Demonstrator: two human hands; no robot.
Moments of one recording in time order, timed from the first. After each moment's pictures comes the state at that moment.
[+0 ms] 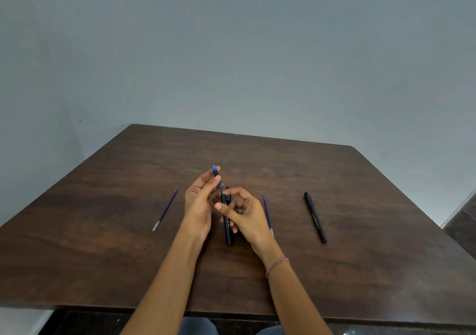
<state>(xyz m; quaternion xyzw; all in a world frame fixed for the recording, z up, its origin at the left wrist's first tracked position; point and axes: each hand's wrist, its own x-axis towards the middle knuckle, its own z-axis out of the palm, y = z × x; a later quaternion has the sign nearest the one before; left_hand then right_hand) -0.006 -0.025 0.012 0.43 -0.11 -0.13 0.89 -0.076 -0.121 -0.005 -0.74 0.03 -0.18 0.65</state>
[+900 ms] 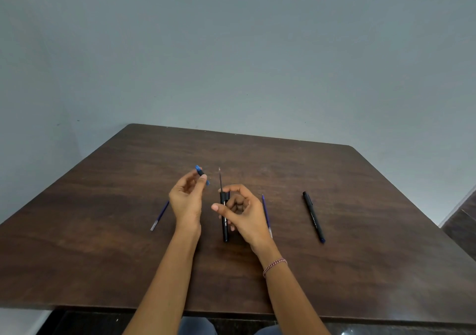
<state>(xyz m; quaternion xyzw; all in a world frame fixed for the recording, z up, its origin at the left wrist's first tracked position) 0.002 -0.021 0.006 0.55 -0.01 0.05 0.84 -0.080 -0.118 0.001 -0.75 0.02 -0.24 0.62</state>
